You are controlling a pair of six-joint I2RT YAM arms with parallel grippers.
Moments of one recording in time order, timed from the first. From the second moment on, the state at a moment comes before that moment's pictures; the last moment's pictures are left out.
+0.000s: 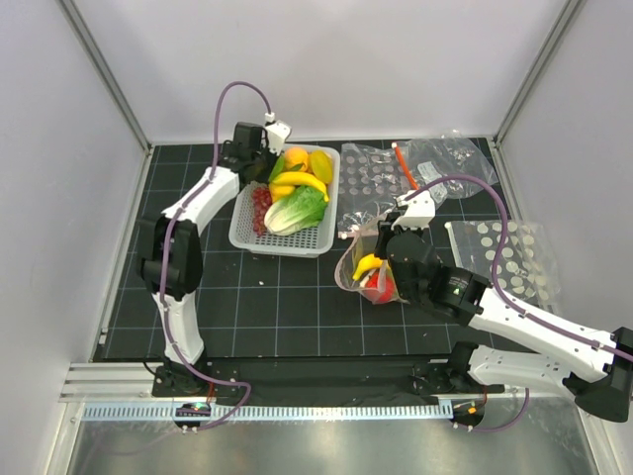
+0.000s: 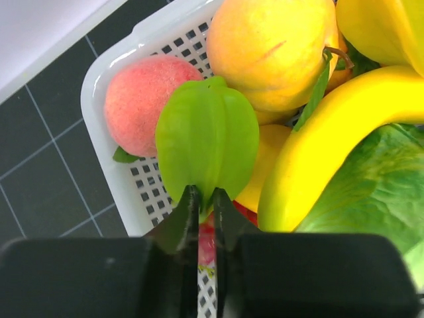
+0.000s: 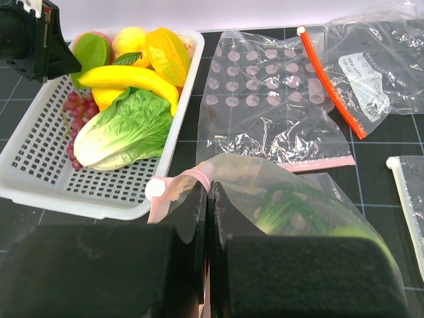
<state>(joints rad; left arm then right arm) -0.30 1.97 1.63 -0.33 0.03 0.31 1.02 0.96 0.89 -0.22 0.89 0.39</state>
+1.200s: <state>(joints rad) -0.47 1.20 0.93 0.10 0.61 -0.61 1.02 0.87 0.84 -0.20 0.84 0.40</state>
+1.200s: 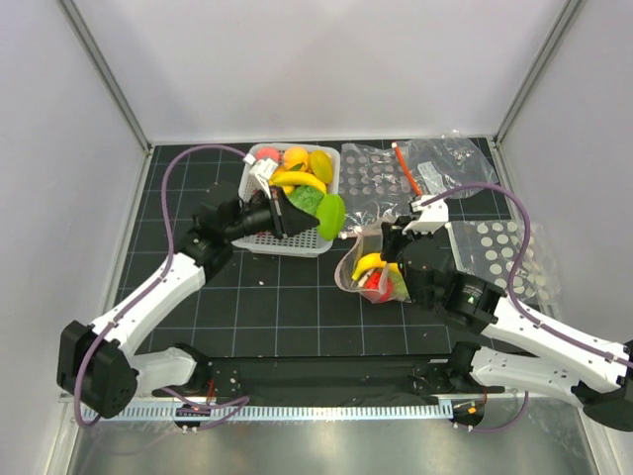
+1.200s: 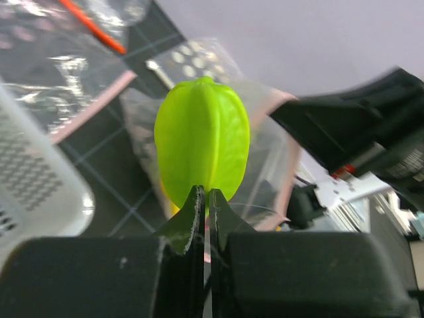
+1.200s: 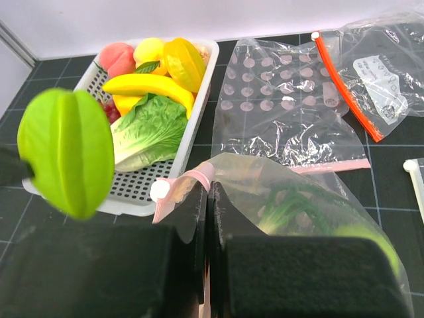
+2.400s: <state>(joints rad) -0.91 1.38 1.07 0.05 0.35 -0.41 1.01 0.76 0.81 -0.19 0.86 0.45</state>
